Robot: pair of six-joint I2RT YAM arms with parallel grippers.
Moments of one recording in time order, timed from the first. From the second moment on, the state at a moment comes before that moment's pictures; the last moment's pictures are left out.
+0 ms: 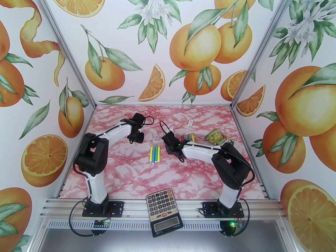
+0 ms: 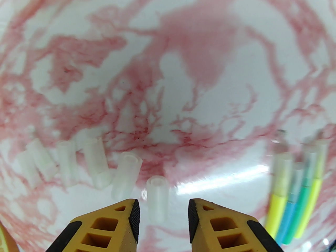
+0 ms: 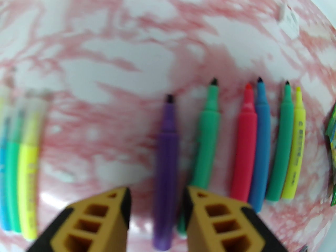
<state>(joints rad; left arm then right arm) -0.39 1.88 1.38 -0.76 -0.10 -0.17 0.77 1.80 1.08 -0.32 0.36 0.38</state>
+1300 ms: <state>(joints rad) -0.18 1.46 0.93 -0.37 0.35 -0.28 0.82 1.89 1.12 -0.24 0.01 0.44</state>
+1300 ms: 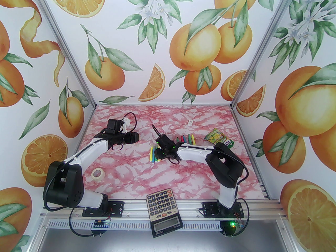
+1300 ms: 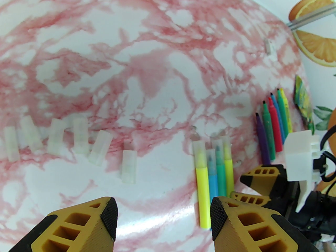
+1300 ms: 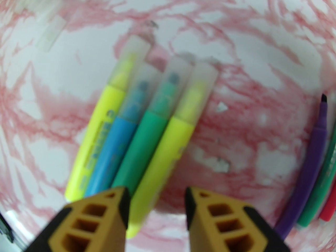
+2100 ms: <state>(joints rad) -0.18 1.46 0.88 -0.27 0.39 -0.33 0.82 1.95 1.21 -0.40 0.14 0.42</state>
